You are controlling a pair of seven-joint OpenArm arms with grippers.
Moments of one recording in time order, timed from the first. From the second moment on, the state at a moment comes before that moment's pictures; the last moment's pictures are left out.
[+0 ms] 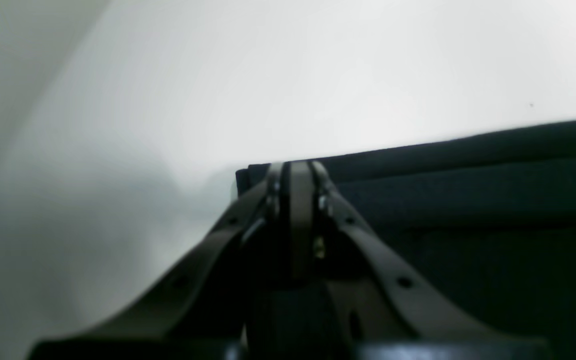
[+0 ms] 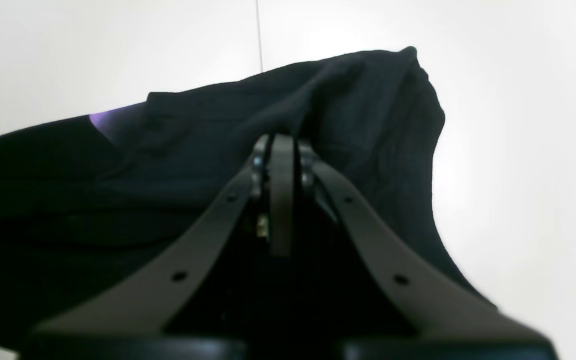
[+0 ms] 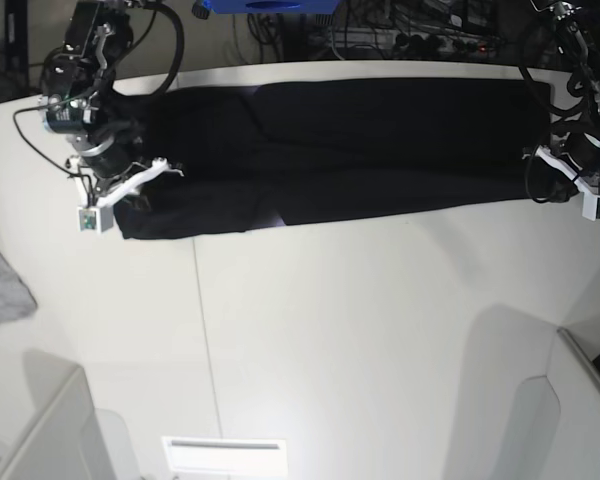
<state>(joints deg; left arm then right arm) 19.7 -20.8 -38.9 105.6 -30.7 -27.2 54.1 -16.8 1.6 16.8 114.6 22.7 10.1 -57.1</state>
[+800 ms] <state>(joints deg) 23.6 -20.8 -38.9 107.9 -30.5 -27.2 54.4 -22.8 1.6 21.9 114.6 30.3 10.0 -57.1</state>
